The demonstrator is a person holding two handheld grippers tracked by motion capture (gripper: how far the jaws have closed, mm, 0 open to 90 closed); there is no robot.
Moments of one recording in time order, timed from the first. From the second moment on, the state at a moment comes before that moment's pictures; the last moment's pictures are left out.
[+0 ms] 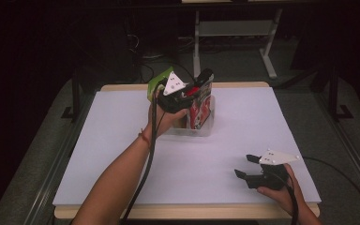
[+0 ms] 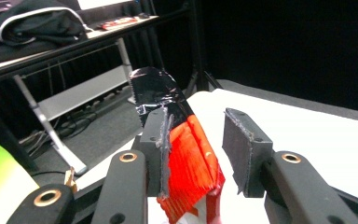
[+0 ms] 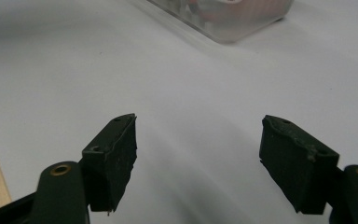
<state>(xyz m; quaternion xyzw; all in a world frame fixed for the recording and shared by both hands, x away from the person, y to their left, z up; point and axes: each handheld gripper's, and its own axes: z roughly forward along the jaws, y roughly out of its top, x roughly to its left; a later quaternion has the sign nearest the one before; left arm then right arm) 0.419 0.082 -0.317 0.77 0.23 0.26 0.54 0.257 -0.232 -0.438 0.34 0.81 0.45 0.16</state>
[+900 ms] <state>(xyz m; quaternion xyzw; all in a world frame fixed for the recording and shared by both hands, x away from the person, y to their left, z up) 0.387 0.108 -0.304 0.79 0.17 0.27 0.52 0.258 -0.232 -0.435 0.34 0.81 0.45 0.17</state>
